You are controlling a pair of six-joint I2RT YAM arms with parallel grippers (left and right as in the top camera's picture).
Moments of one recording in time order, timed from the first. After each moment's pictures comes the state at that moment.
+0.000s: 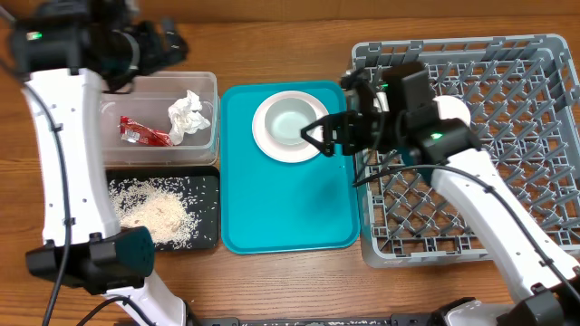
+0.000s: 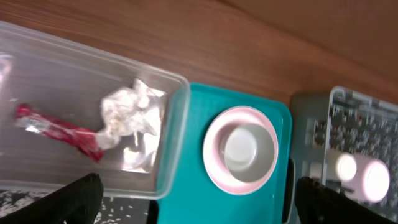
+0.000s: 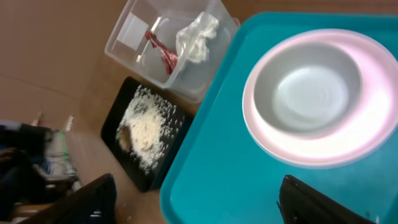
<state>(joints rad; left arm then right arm) 0.13 1.89 2.28 -1.40 0.30 -0.28 0.40 1.52 1.25 -0.50 -0.61 0.28</state>
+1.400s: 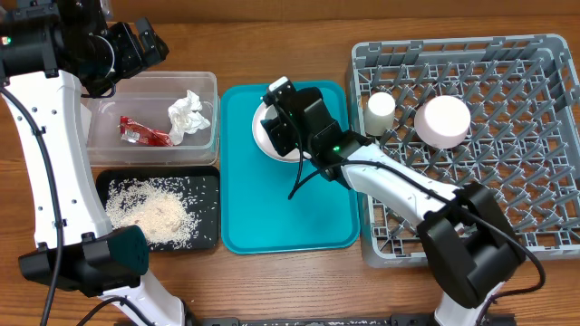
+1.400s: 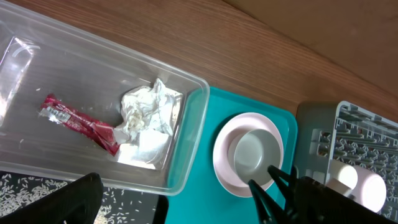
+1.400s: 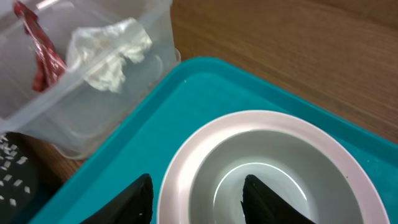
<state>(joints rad) 0.19 1.89 2.28 -1.42 0.31 -0.29 0.65 1.91 1.25 0.00 -0.06 0.05</state>
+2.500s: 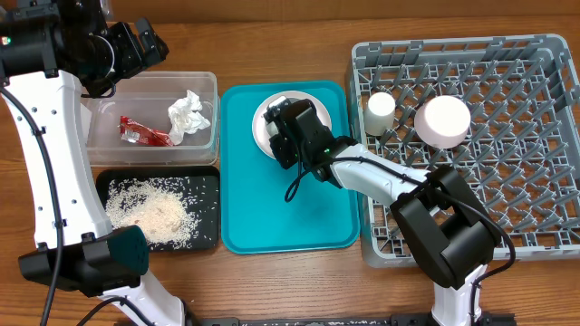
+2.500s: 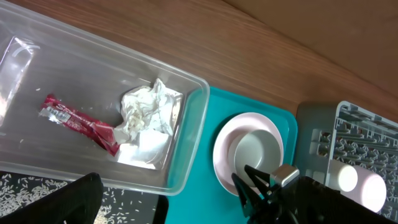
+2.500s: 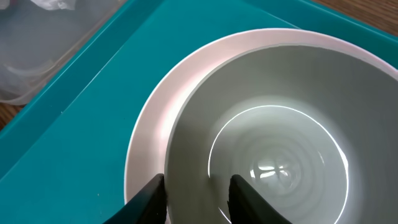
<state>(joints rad) 0.19 1.89 2.28 -1.42 0.31 -0.29 0.65 2.02 1.25 -0.05 -0.05 0.03</state>
